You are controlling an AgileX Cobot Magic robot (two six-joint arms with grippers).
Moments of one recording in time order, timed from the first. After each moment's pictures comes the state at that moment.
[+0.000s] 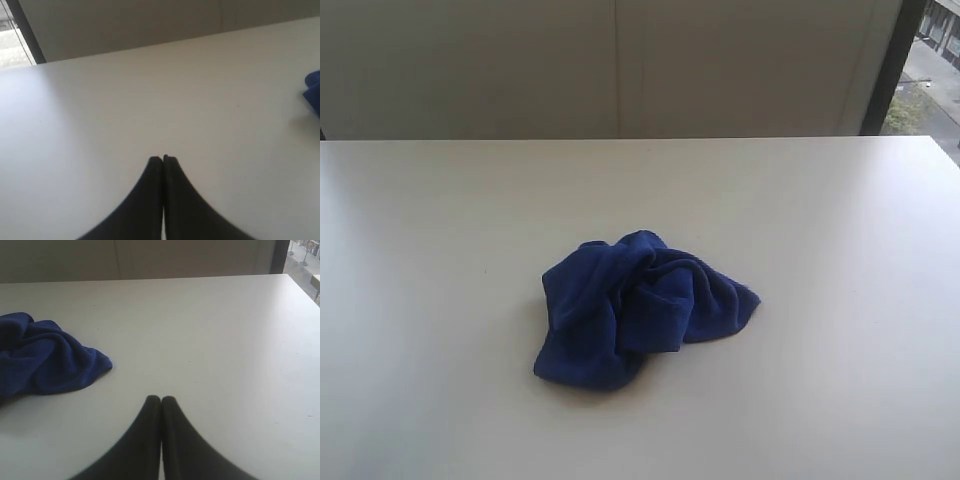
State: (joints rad) left arm -0.06 0.01 0.02 -0.04 0.25 0.16; right arm -0.02 0.01 0.00 0.03 0.34 0.06
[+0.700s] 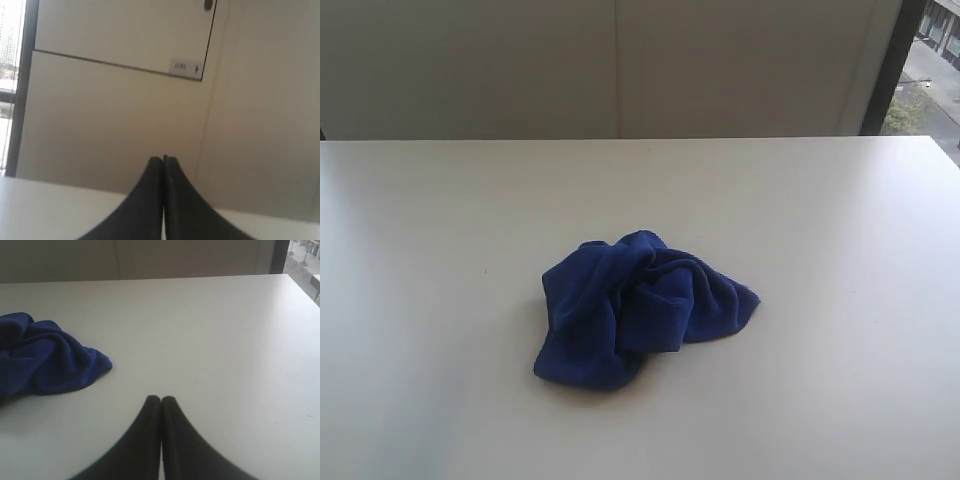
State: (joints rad) left arm -0.06 0.00 0.02 -0.04 -0.28 -0.19; right arm -0.02 0.01 0.00 0.03 0.34 0.06
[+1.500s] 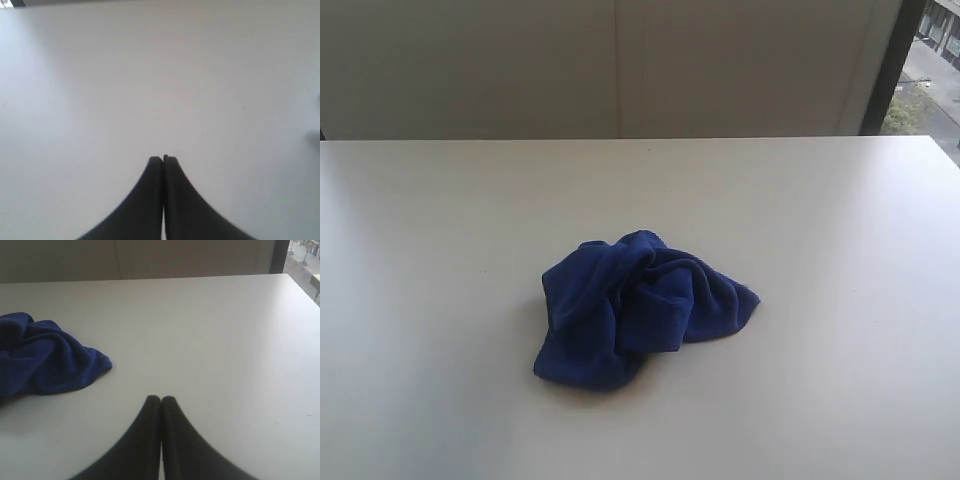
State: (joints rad) left arm -0.16 0.91 -0.43 0.45 0.18 -0.43; right arm -0.02 0.01 0.00 0.03 0.34 0.06
